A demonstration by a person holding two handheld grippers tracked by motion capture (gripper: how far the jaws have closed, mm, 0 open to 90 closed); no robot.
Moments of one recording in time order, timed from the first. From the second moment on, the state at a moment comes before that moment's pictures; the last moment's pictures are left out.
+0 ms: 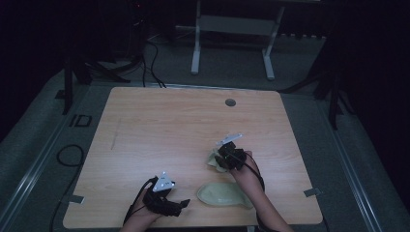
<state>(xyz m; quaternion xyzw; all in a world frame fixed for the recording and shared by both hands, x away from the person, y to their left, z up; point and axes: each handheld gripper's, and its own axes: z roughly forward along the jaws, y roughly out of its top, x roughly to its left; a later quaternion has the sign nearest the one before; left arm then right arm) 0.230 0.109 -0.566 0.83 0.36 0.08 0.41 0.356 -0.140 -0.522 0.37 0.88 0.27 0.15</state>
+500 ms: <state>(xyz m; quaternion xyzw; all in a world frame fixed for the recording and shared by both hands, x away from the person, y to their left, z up) 0.239 0.092 -0.556 0.85 0.33 0.11 0.40 0.361 -0.150 -0.514 0.37 0.88 0.27 0.13</state>
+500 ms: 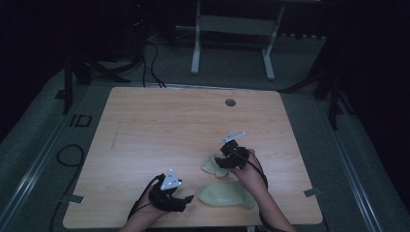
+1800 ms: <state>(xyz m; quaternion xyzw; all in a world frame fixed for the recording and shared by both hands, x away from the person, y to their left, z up) 0.348 0.019 -0.556 0.89 0.29 0.12 0.32 0.374 -0.152 -0.534 0.36 0.90 0.23 0.08</state>
